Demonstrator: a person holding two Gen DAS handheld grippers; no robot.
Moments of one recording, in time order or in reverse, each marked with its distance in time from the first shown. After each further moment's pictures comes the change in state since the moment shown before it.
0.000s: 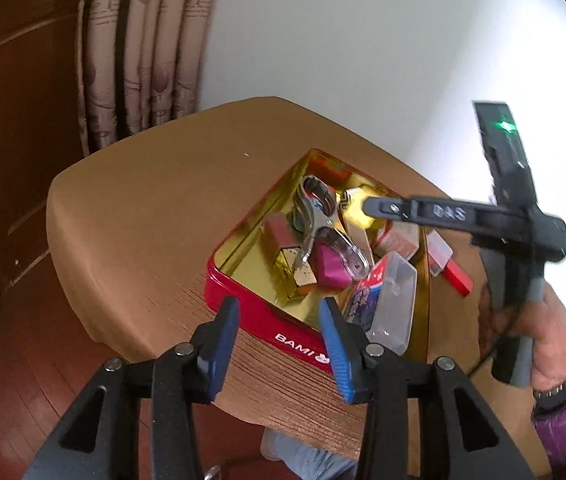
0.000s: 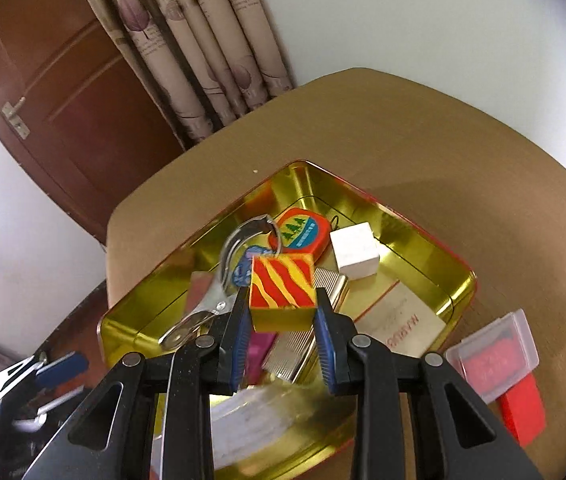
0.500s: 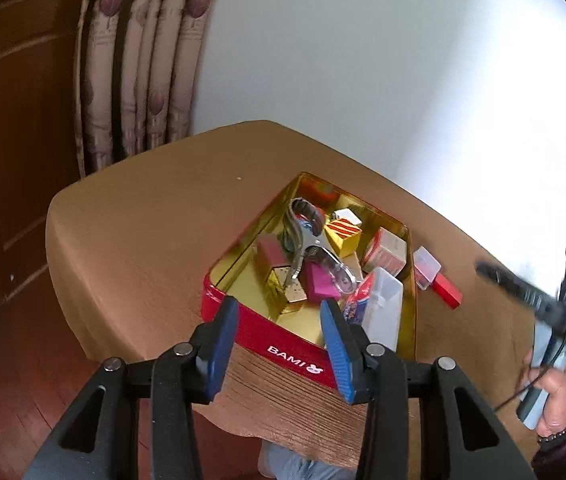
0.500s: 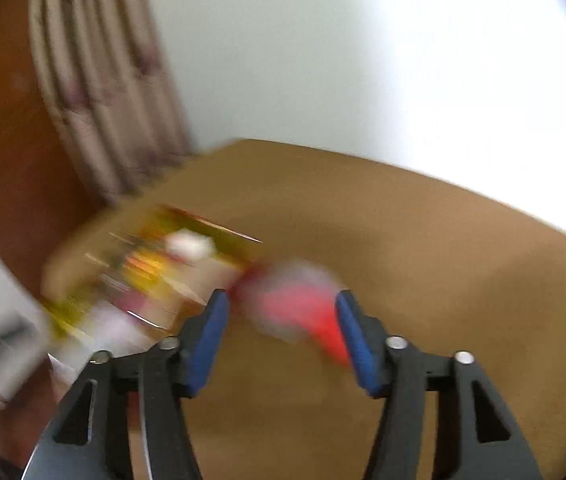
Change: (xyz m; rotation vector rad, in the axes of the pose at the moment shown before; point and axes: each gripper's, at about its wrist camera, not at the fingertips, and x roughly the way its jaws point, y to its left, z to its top) left arm -0.012 -0.006 -0.005 0.021 -0.096 -0.026; right arm -0.132 -0.078 -0.112 0.131 -0.277 -0.359
